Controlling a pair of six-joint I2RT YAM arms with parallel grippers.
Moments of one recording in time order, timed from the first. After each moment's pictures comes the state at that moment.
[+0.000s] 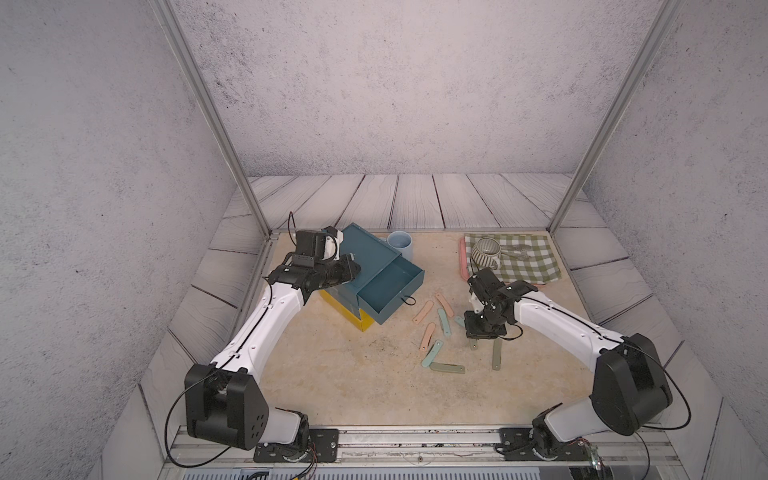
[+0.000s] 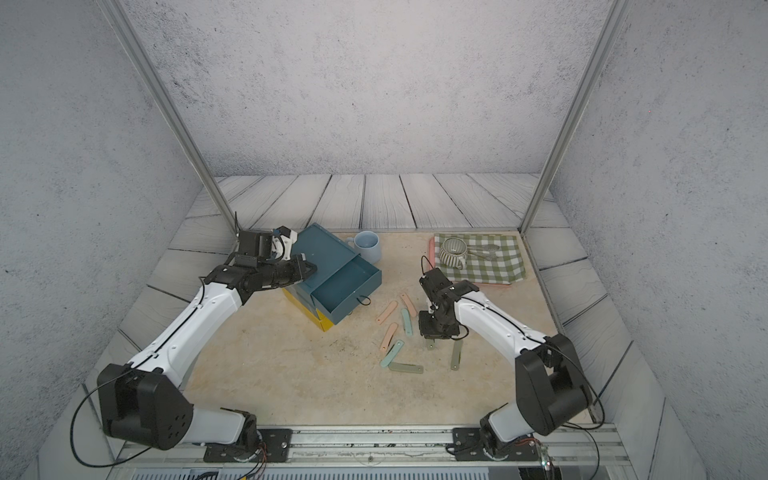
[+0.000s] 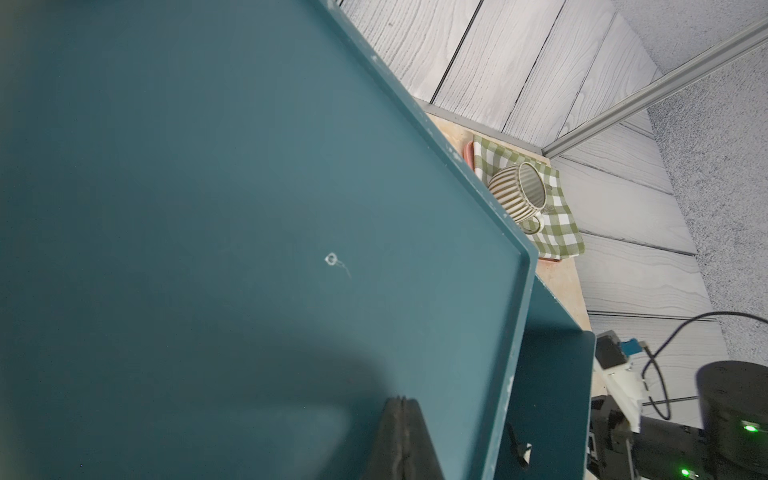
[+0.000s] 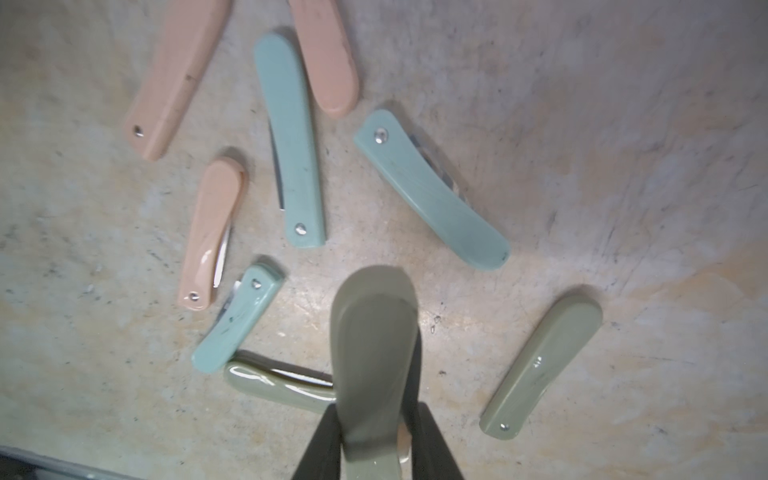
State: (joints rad) left arm -0.23 1.40 1.22 -0.54 0.41 -0.43; right arm 0.48 1.46 1.09 -0.97 -0.11 0.41
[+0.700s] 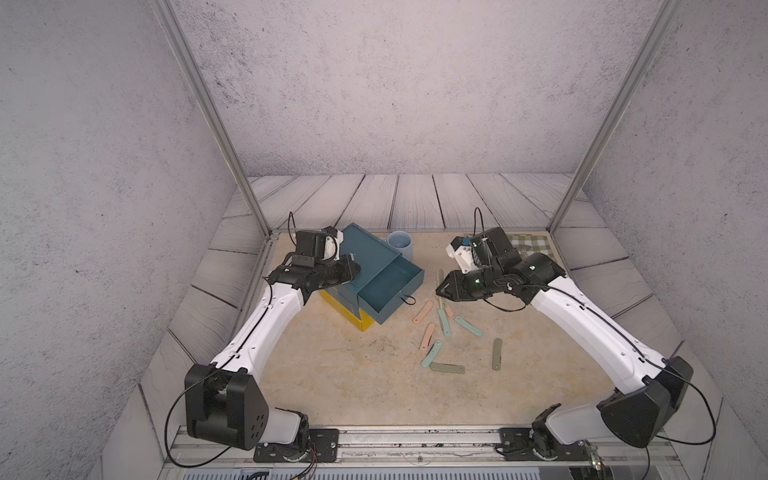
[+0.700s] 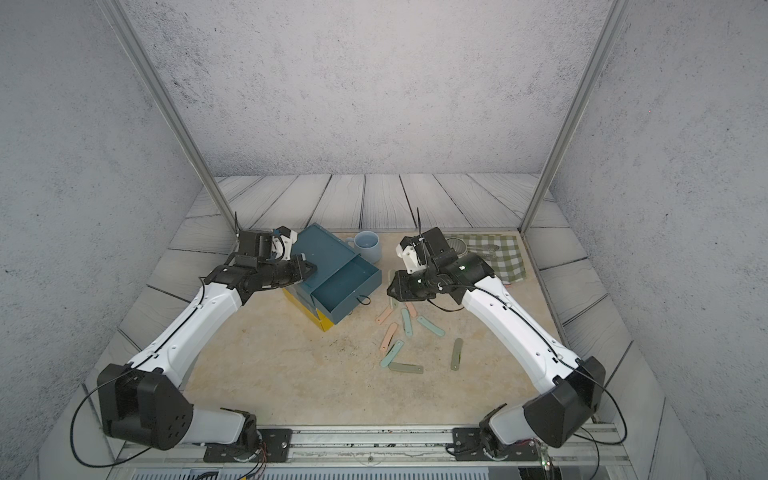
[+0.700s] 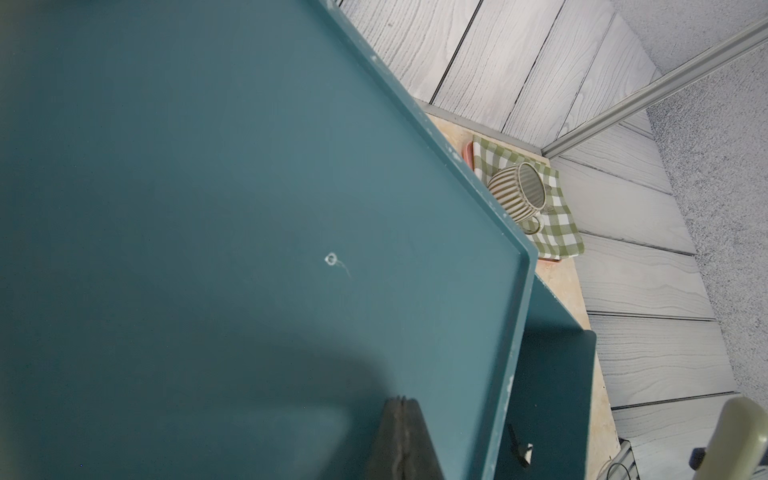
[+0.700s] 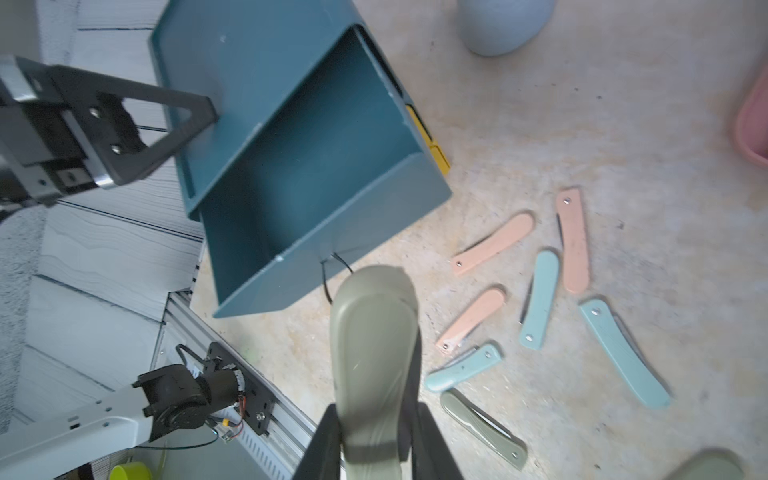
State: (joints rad) left arm -0.23 1.40 1.22 -0.53 0.41 -0.43; right arm 0.60 1.46 1.53 -0.95 -0.35 0.43
